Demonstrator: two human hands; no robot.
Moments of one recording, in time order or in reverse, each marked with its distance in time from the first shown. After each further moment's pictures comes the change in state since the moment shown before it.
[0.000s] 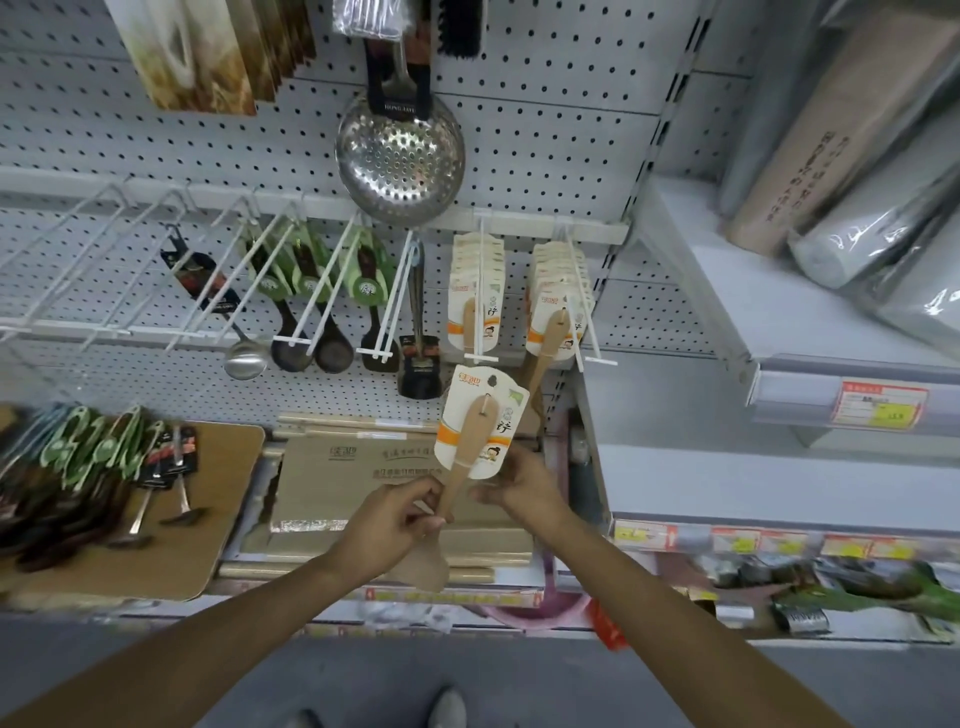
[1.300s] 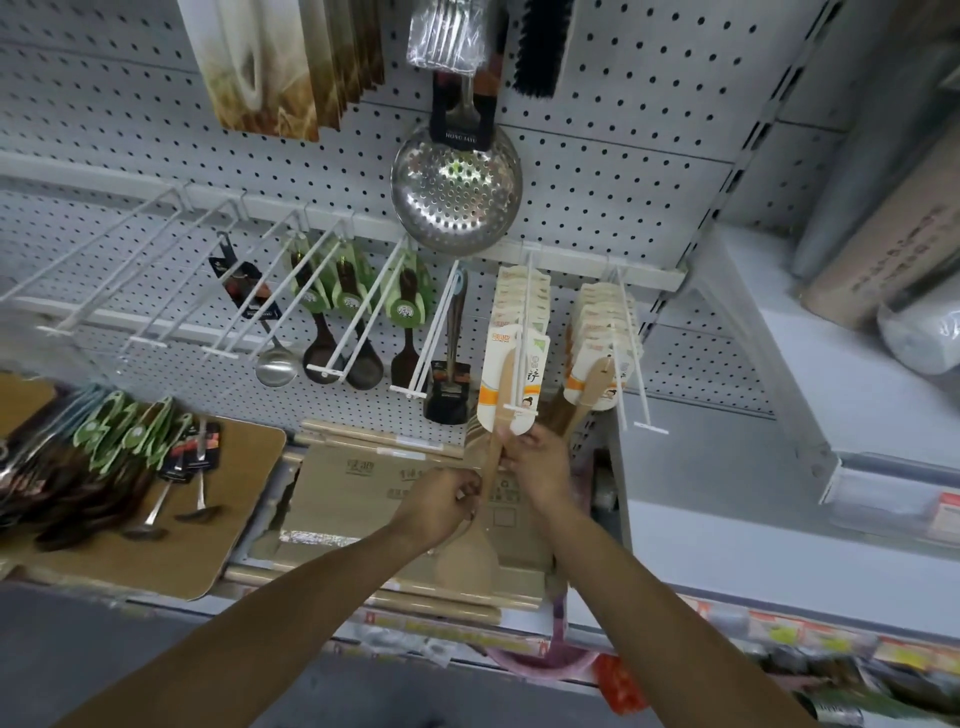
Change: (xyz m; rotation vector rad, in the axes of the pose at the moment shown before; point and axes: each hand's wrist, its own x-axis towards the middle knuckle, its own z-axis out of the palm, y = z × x) left_hand 0.092 -0.014 0.005 0.242 0.079 -0.159; right_hand 0.080 -0.033 0.012 0.394 0.231 -0.030
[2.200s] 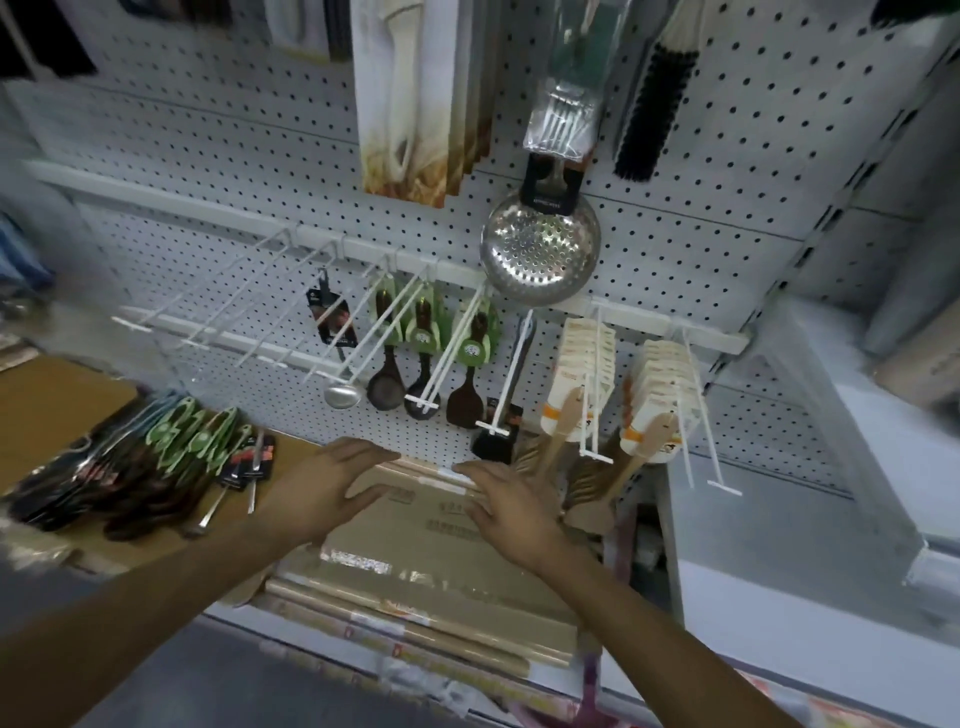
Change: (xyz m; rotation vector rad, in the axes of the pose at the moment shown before) left_hand -0.092 -0.083 -0.174 0.527 0.333 0.273; right_hand -0.018 0.006 0.065 -1.232 -0.577 -0.601
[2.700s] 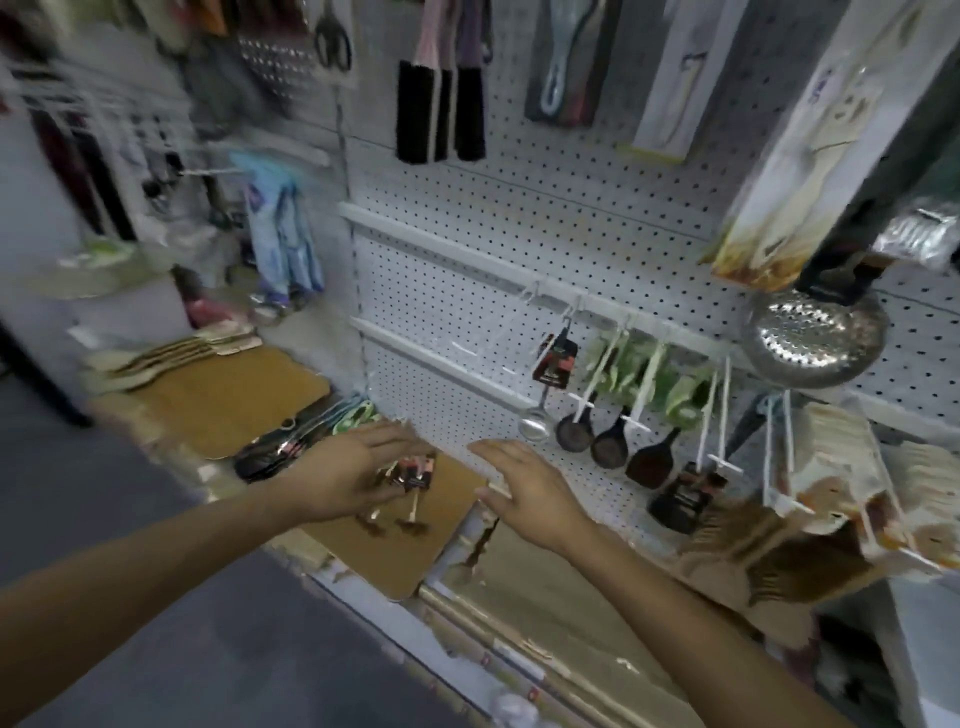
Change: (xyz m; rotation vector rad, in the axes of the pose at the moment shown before) left_hand -0.165 -0.179 -0.162 0.117 -0.033 -0.009; right_hand 0.121 -0.244 0.077 -0.066 0.003 -0.358
